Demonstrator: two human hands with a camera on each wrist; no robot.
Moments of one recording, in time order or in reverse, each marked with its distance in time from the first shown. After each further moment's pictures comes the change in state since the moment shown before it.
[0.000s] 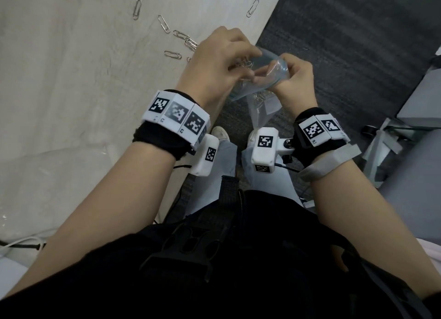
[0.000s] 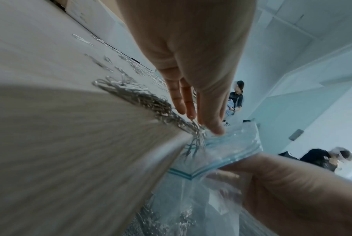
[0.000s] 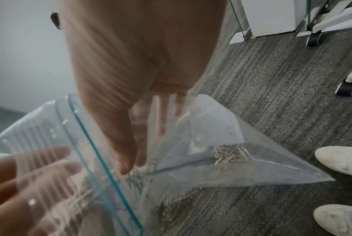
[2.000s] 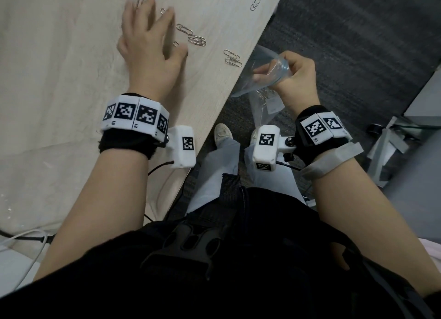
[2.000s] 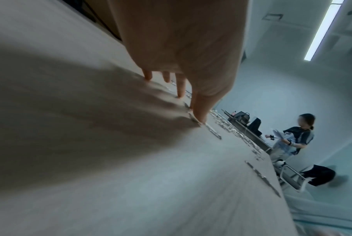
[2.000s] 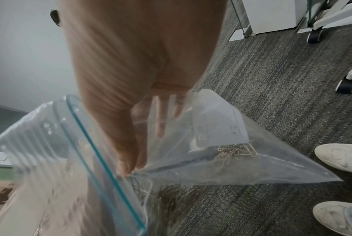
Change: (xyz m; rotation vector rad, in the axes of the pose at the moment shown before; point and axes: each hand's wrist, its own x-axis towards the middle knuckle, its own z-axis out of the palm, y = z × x) left_hand -0.037 -0.058 -0.027 0.171 0.268 -0.471; right_hand -0.003 0.001 0.003 0.053 -0.027 -0.048
